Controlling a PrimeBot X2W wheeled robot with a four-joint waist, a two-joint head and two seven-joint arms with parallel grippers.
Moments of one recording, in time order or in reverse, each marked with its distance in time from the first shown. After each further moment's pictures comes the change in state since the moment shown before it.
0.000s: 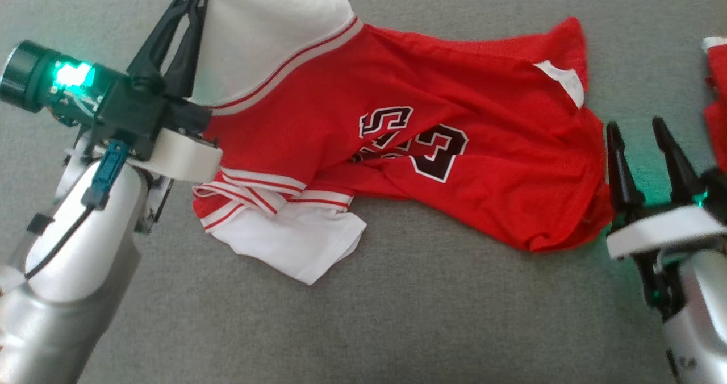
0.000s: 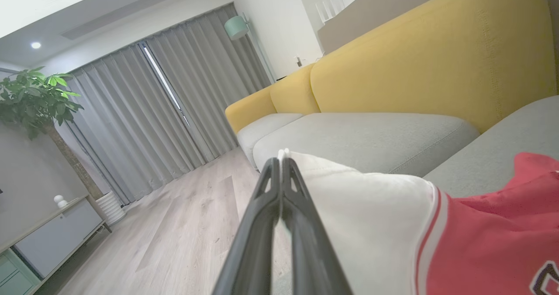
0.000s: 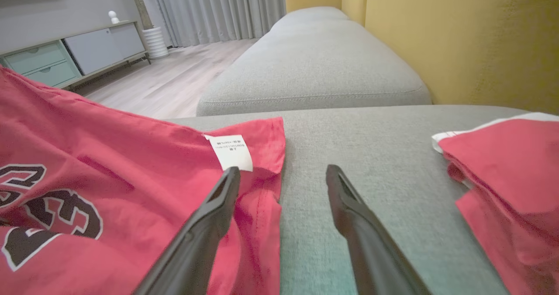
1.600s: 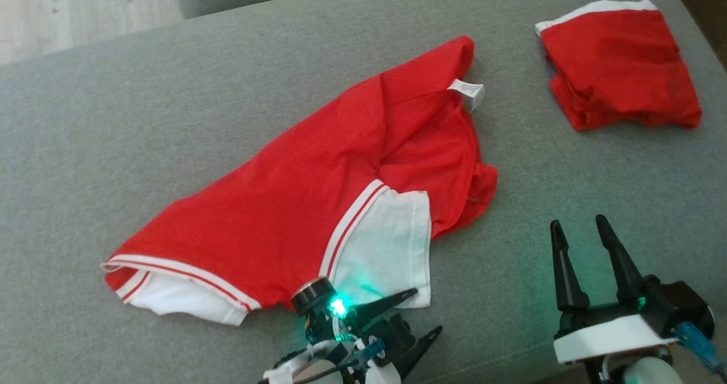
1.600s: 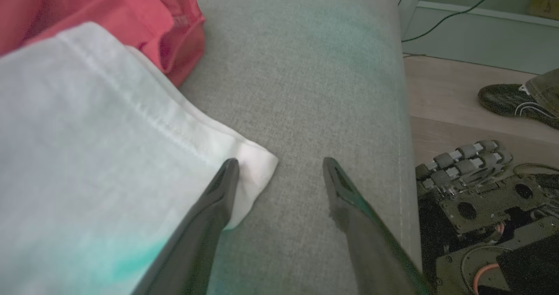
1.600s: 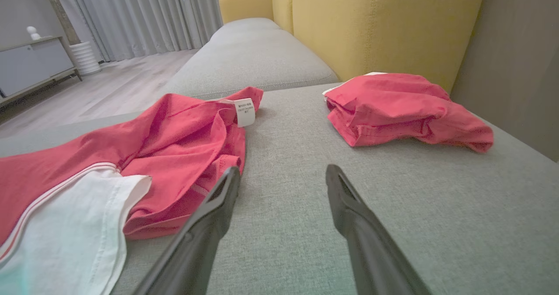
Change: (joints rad) left arm 0.284 -0.387 -0.455 0.508 0.114 -0.236 0.063; right arm 0.332 0.213 -0.047 -0.228 -0.196 0.000 -0.013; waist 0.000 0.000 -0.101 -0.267
